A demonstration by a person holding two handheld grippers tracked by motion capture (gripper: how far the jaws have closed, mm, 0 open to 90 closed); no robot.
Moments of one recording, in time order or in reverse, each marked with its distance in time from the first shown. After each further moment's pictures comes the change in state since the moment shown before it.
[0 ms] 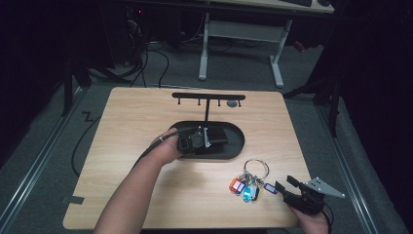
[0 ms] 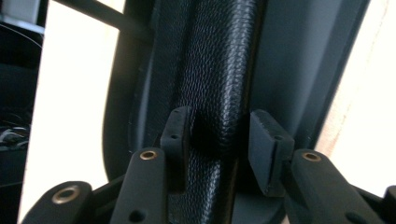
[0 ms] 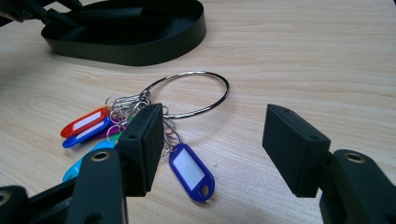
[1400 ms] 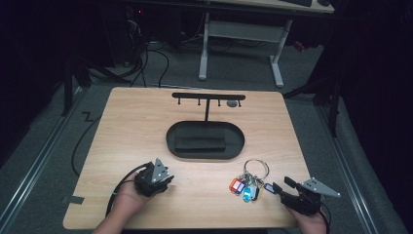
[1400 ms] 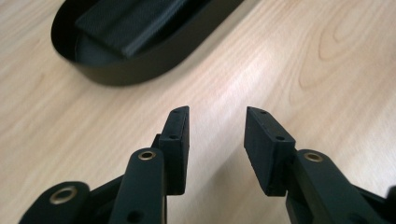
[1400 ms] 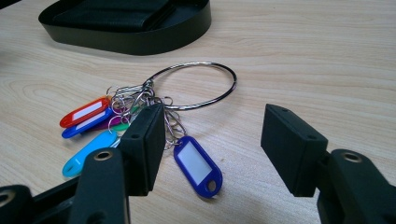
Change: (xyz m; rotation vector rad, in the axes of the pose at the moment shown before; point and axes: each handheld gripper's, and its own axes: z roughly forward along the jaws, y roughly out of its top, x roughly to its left) left arm -0.093 -0.134 -0.064 -0.319 -0.054 -0.500; right arm 0.005 -0.001 0.005 0.034 -0.001 -0.025
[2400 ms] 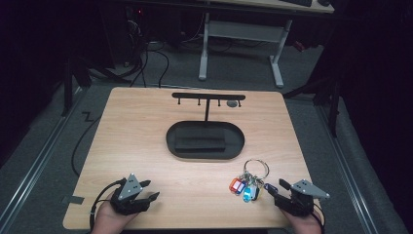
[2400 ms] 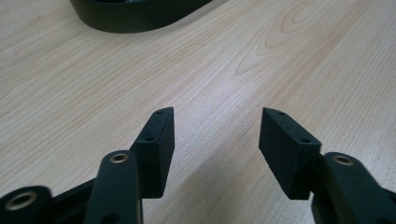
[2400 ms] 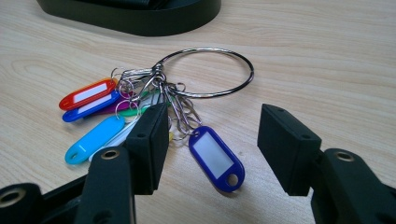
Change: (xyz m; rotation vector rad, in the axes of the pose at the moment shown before) left arm 0.002 -0.058 -0.039 -0.115 -0.094 -0.152; right arm 0.022 0.000 0.007 0.061 -0.049 -0.075
